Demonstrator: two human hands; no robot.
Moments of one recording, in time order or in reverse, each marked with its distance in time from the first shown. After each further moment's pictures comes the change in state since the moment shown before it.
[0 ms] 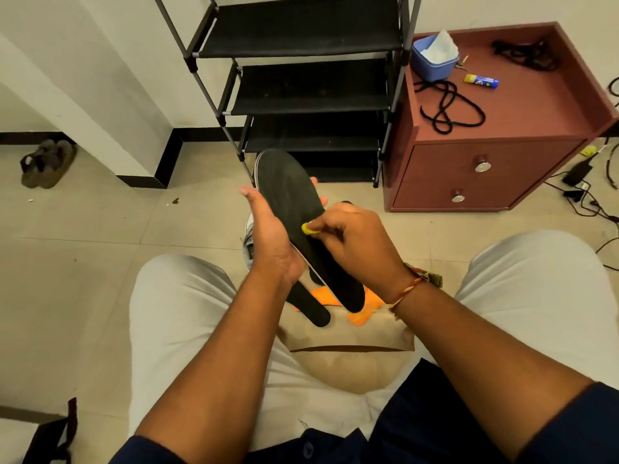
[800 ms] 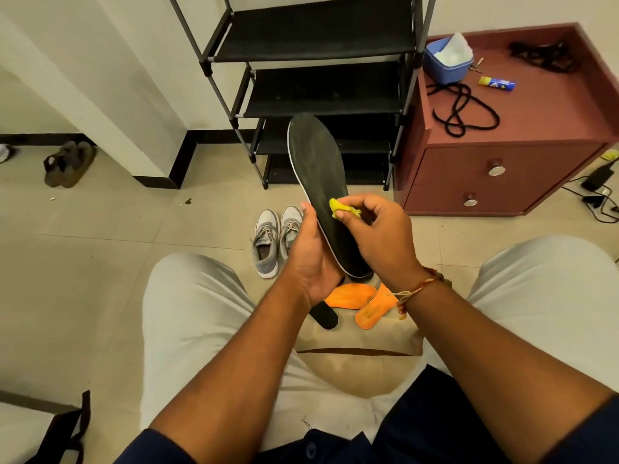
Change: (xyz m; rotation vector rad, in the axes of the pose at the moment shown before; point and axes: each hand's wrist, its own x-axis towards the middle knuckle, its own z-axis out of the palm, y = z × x) left_hand -0.011 -0.029 0.000 0.051 -0.189 -0.250; right_hand 0.001 0.006 -0.001 0.356 0.252 0.402
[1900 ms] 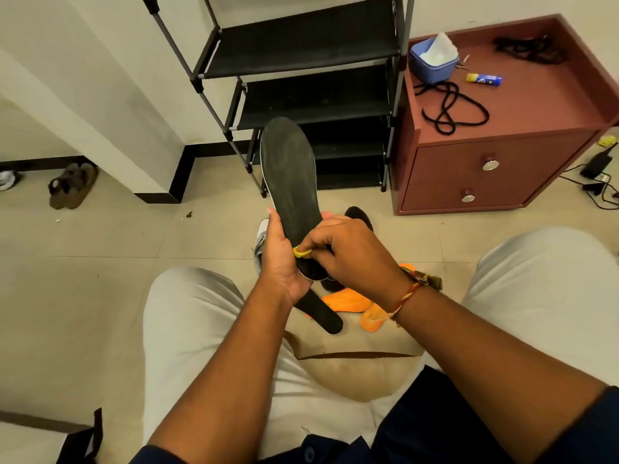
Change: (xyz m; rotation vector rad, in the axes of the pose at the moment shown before) left_hand 0.010 0.018 -0.021 0.029 0.148 0.091; right_hand -0.009 -0.014 0.007 -0.400 -0.392 -0.408
